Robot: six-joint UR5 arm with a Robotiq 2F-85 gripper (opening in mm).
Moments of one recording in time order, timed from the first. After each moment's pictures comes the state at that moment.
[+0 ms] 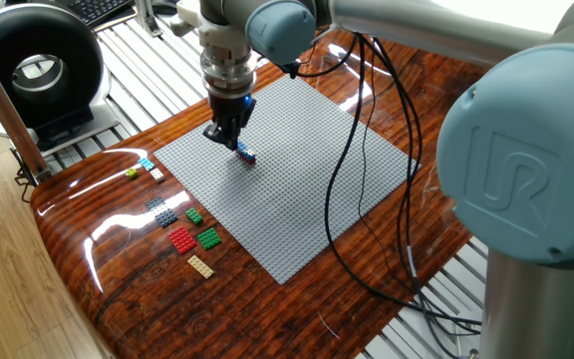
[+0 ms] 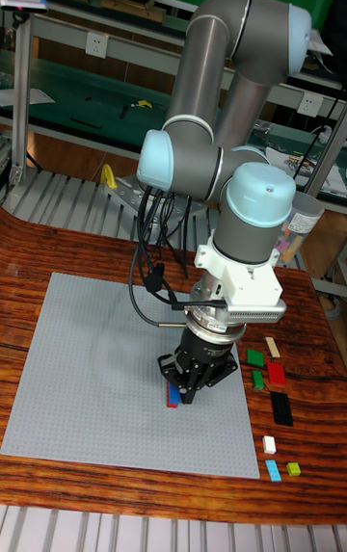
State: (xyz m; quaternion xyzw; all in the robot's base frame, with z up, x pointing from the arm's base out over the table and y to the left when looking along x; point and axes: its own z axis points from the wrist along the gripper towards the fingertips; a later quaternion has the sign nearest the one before) arm 0.647 0.079 0.022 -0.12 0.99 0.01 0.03
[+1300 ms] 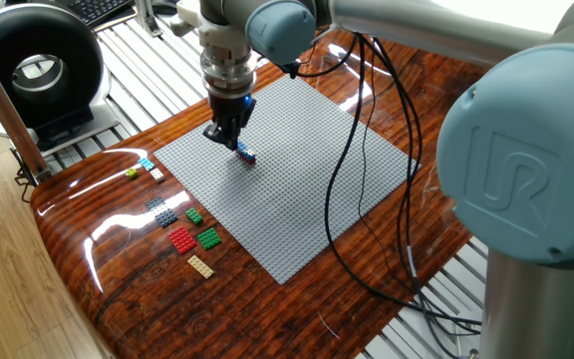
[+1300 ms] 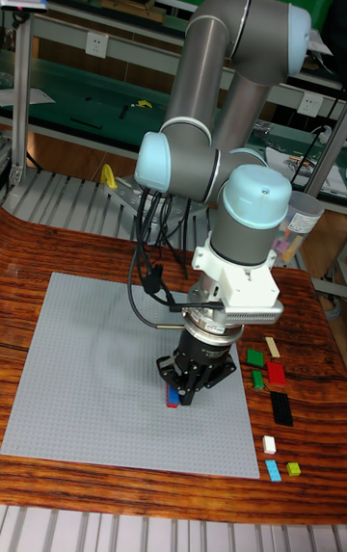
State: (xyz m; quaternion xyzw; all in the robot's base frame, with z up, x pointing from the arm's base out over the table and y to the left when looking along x) arm 0.647 0.078 0.017 -0.12 0.99 0.01 0.04
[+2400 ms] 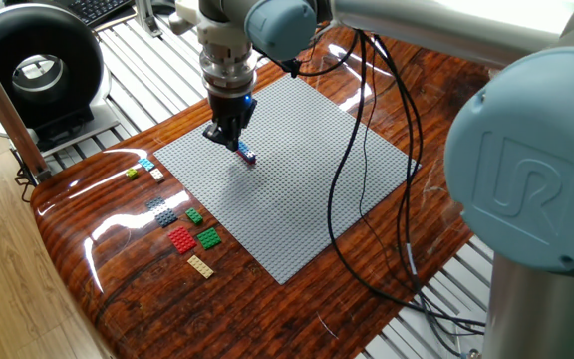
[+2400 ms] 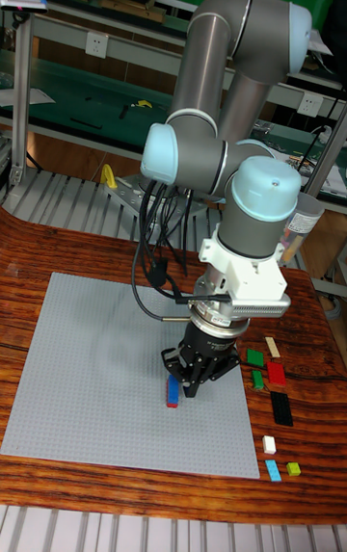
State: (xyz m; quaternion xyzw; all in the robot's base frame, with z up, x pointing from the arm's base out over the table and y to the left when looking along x) arm 0.637 0.084 0.030 -0.12 0.99 0.01 0.03
